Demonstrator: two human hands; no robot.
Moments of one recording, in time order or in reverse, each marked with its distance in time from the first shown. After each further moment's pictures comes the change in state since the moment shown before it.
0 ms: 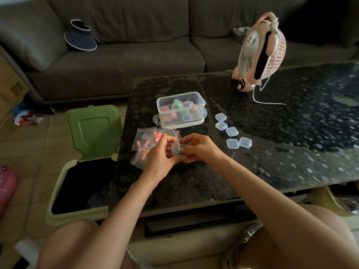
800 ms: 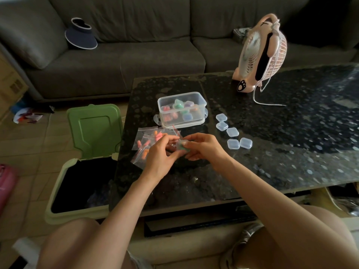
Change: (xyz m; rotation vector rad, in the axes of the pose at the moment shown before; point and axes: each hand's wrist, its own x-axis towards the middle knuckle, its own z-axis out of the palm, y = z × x) left_hand -0.001 0.007 -0.002 0.152 0.064 0.059; right_hand -0.001 0.000 -0.002 0.081 0.082 -0.006
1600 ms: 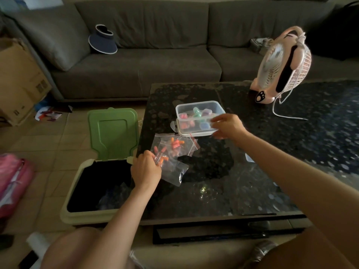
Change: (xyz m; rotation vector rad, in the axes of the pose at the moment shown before) left_hand 0.003 -0.073 -0.026 0.401 0.166 -0.488; right_hand 0.073 -0.049 -0.023 -0.351 0.266 0.002
